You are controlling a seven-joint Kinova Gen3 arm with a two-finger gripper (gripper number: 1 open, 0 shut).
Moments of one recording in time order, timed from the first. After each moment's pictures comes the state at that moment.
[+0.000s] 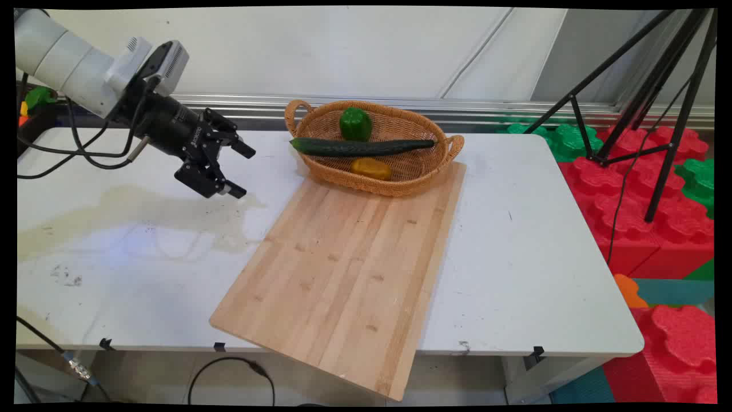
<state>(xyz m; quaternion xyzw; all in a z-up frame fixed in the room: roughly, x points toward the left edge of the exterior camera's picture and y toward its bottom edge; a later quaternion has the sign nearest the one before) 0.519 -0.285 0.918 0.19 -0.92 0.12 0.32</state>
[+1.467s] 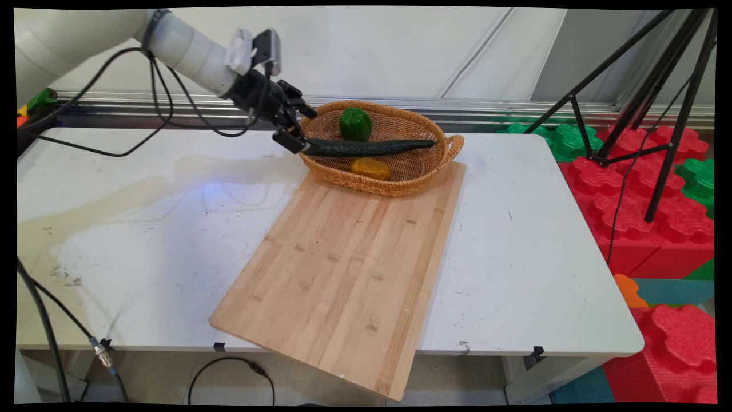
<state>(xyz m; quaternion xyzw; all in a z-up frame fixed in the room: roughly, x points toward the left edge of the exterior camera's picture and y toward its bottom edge) 0.480 -0.439 0.872 0.21 -0.91 0.20 0.31</state>
